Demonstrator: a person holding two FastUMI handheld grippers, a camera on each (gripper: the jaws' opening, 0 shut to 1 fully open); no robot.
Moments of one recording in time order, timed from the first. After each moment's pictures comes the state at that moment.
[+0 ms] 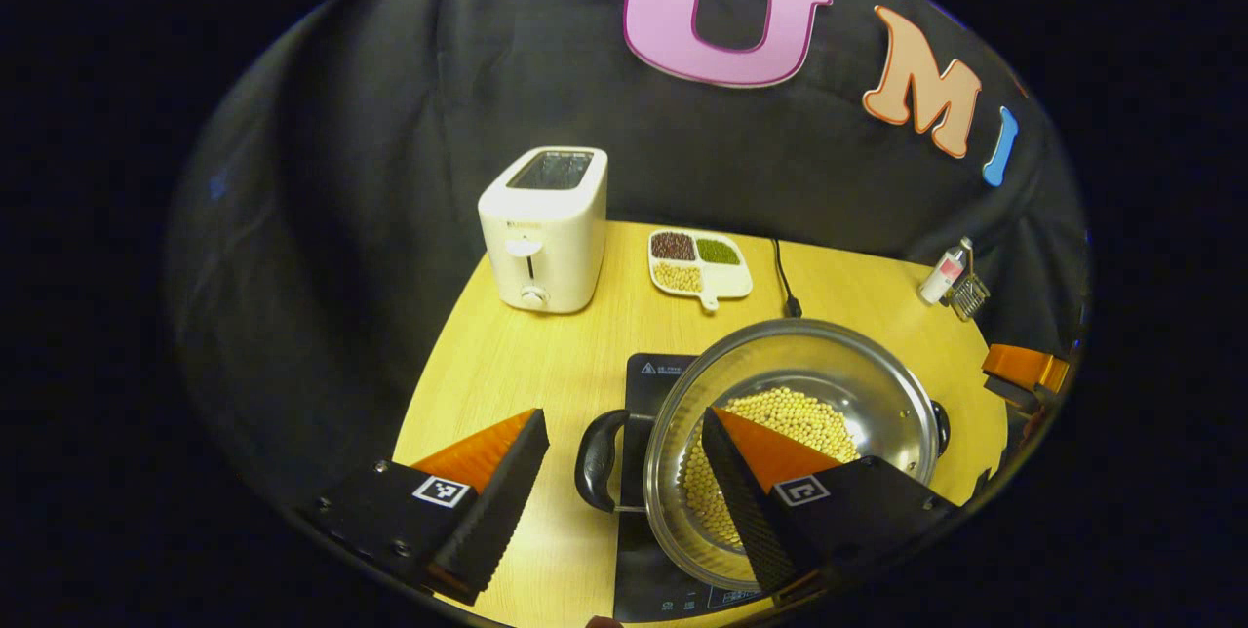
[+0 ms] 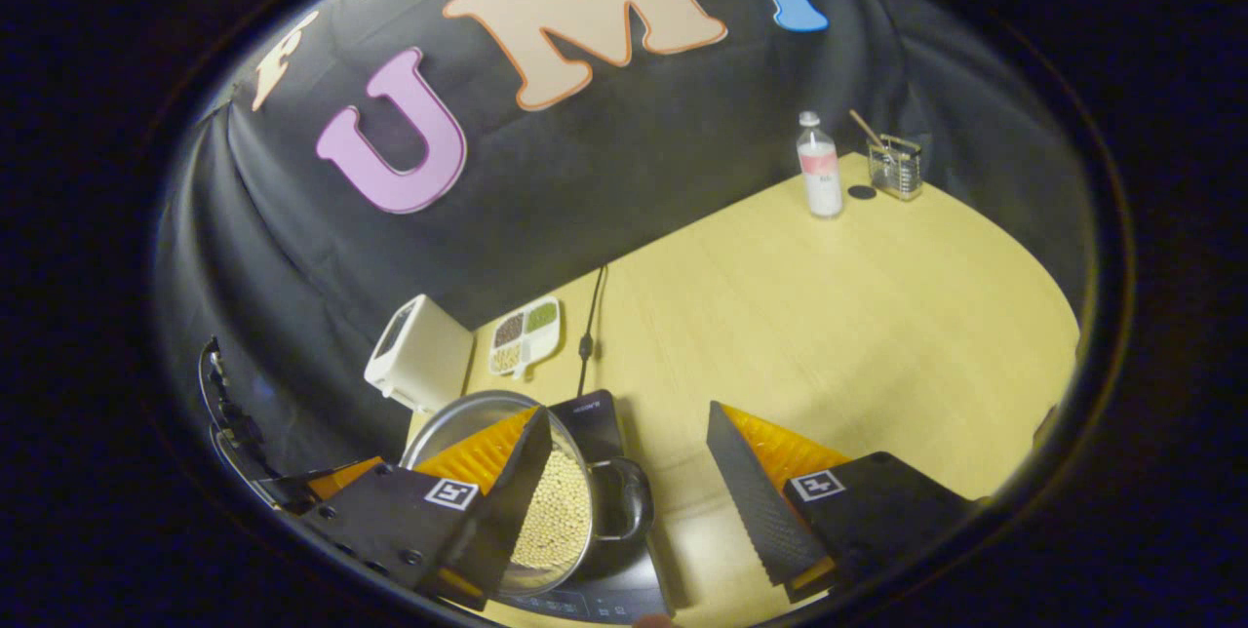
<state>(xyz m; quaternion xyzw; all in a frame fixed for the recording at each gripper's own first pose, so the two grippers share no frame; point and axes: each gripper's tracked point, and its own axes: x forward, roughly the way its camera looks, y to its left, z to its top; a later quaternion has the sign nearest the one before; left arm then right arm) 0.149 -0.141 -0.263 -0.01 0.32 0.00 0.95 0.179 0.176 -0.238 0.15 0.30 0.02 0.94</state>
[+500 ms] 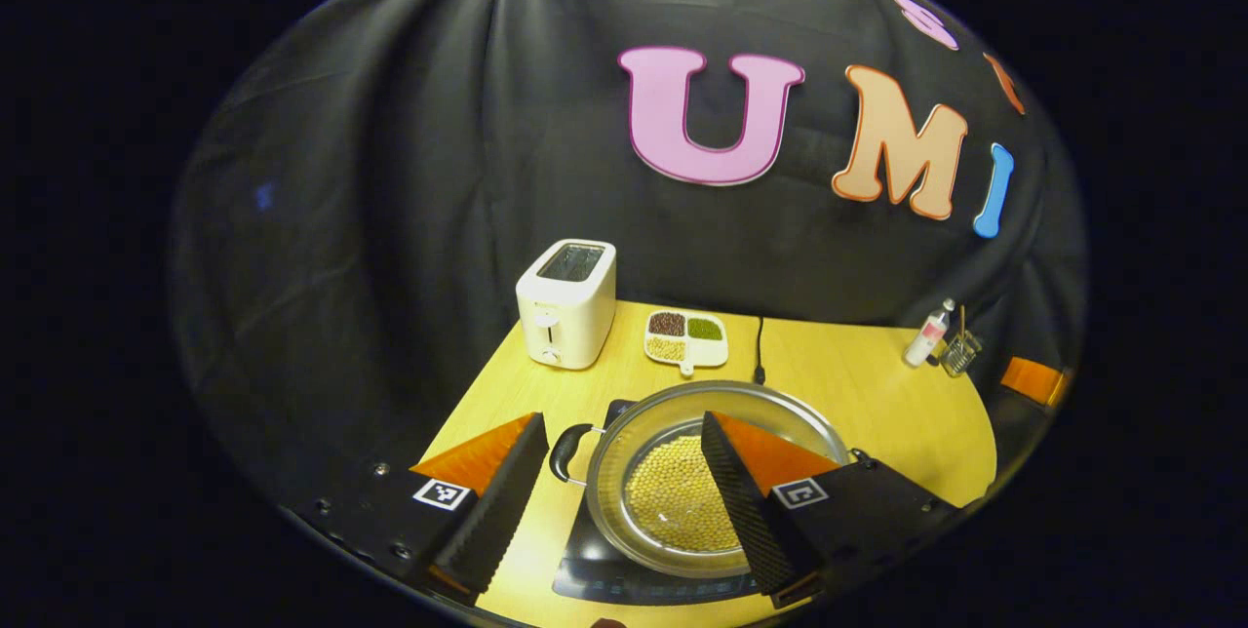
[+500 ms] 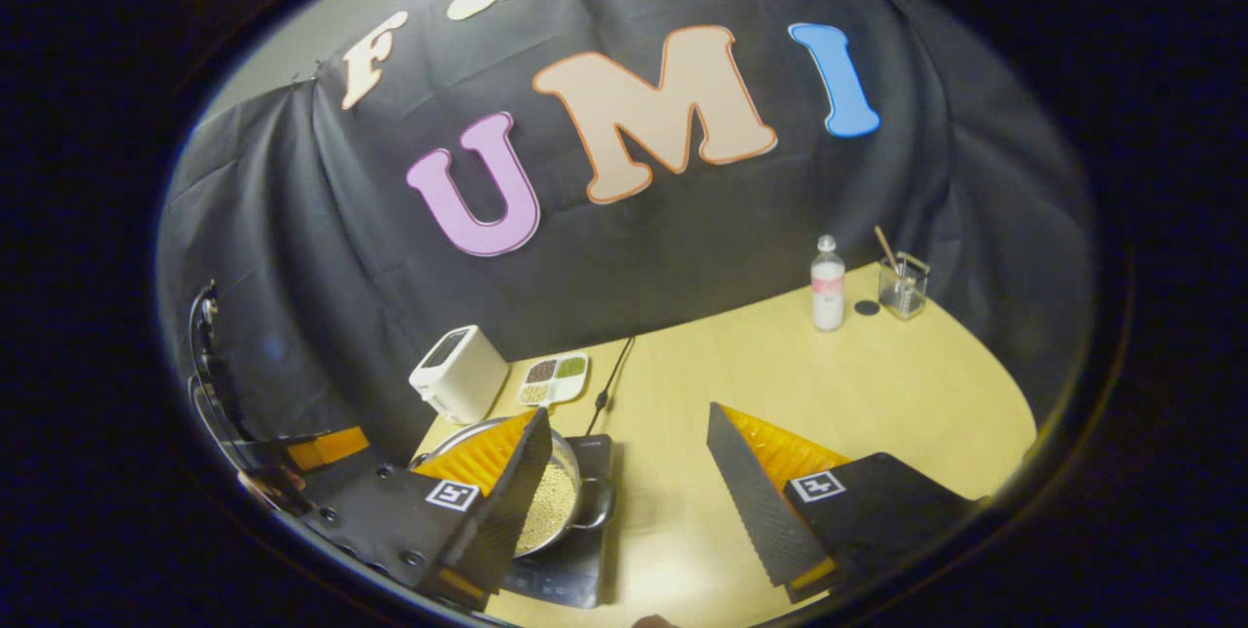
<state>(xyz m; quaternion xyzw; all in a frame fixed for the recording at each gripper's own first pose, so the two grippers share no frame) 0.084 -0.205 -0.157 -0.02 0.21 0.07 0.98 0.145 0.121 -0.121 0.07 0.20 0.10 0.97</state>
